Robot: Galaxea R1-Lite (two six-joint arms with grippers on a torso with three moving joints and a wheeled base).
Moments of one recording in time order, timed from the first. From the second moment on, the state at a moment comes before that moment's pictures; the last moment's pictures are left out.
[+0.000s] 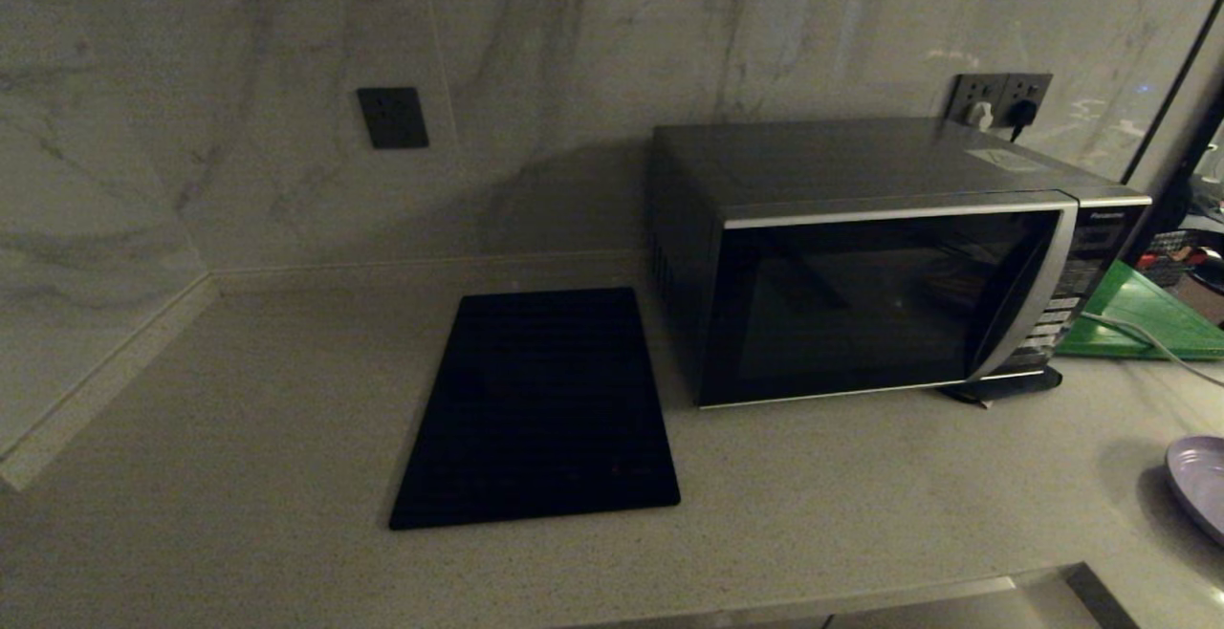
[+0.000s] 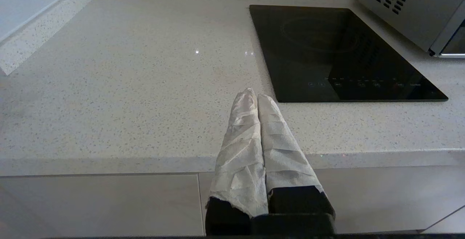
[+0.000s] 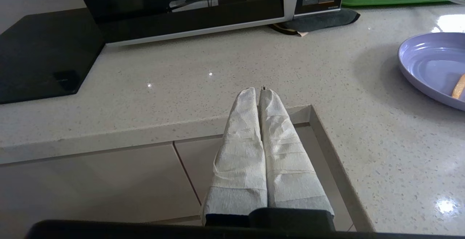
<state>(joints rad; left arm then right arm) 0.00 0.00 0.00 -0.01 0.03 -0.07 0.00 0.00 0.00 0.00 -0.05 0.13</state>
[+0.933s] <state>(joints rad) 0.00 0.00 0.00 -0.01 0.03 -0.07 0.00 0.00 0.00 -0.01 -0.05 0.16</state>
